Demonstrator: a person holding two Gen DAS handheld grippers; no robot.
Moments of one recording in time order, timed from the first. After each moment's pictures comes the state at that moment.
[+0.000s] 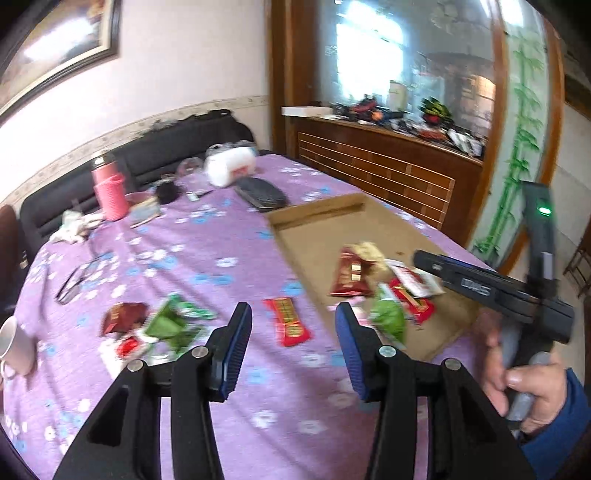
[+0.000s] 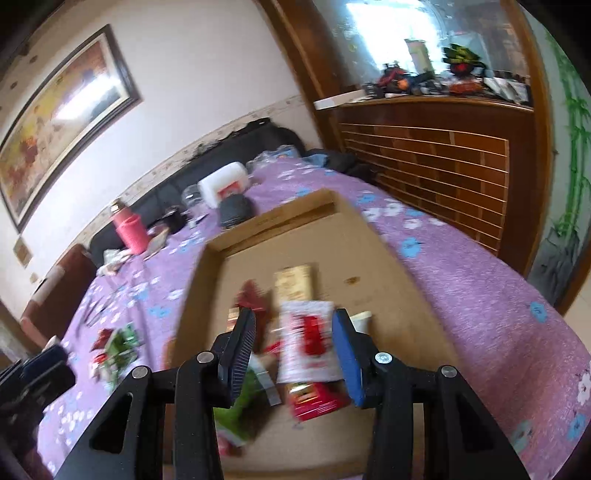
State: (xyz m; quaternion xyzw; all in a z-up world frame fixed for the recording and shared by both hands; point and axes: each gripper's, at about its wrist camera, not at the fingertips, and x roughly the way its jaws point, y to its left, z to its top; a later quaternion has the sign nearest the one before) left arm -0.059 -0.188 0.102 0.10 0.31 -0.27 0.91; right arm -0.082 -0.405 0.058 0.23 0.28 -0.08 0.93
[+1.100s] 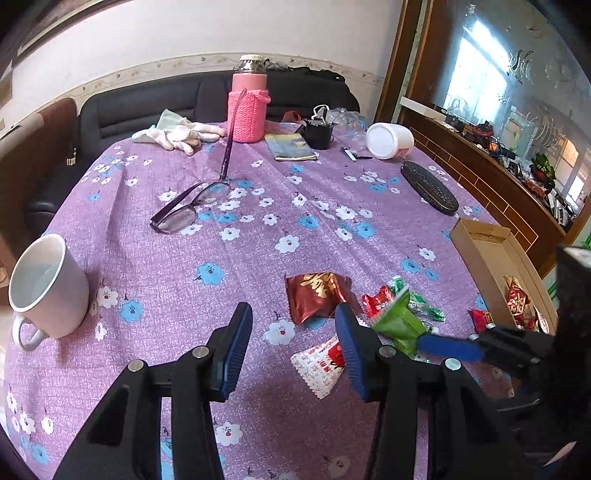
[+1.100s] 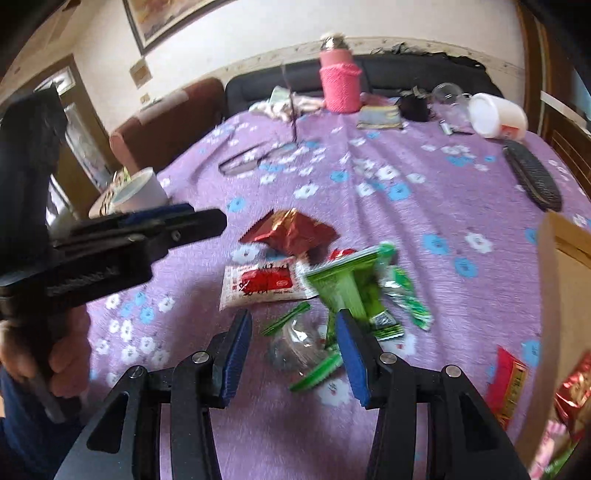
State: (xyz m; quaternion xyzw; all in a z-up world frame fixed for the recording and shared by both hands) left arm 0.079 -0.001 0.060 -0.01 0.40 -0.14 0.90; right arm 0.063 -0.142 0.034 0.02 0.43 0.23 0.87
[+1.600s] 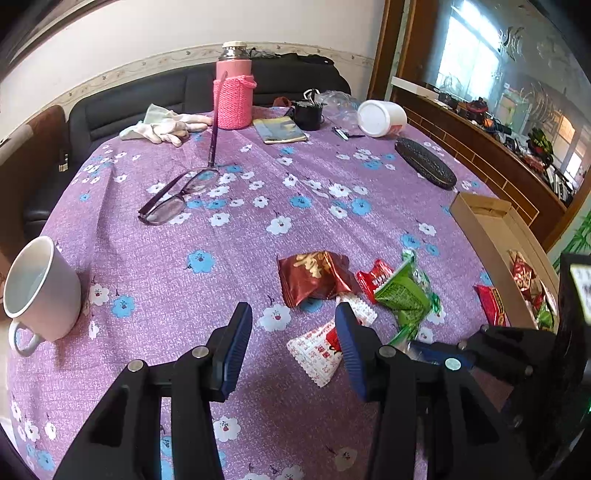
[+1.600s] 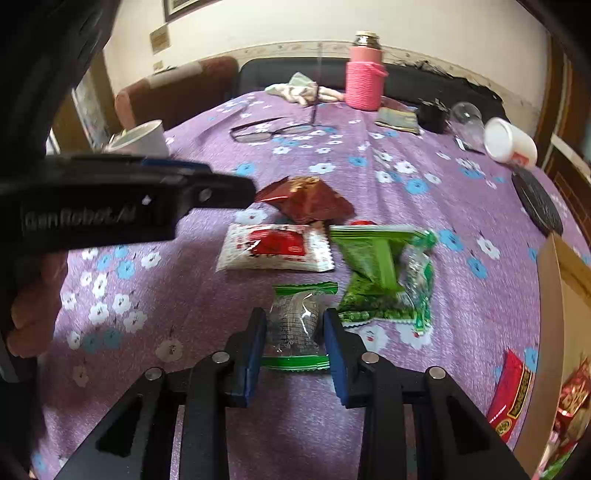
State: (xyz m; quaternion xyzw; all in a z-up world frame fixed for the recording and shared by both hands) left arm 0.077 -0.013 0.048 0.03 0.42 -0.16 0.89; right arm 0.045 -0.128 0.015 -0.05 0.42 0.21 0.88
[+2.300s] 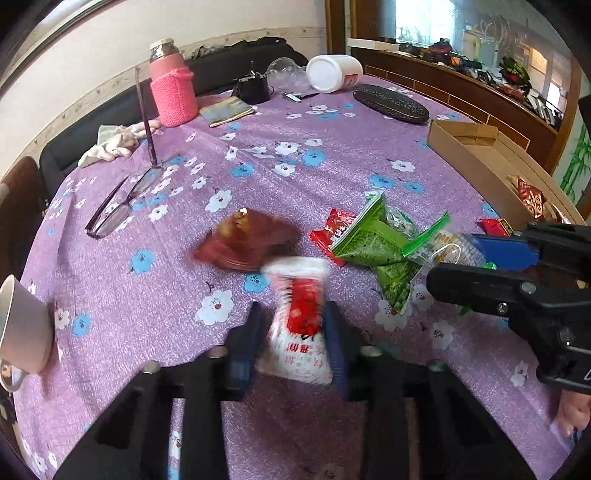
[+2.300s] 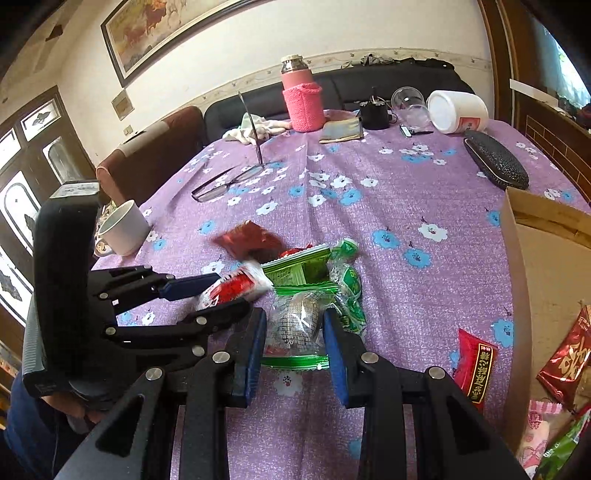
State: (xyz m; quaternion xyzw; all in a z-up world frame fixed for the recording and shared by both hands) left arm 0.071 -0.064 0.010 0.13 0.43 -0.19 0.87; right arm 0.049 -0.184 0.036 0.07 0.40 0.19 0.90
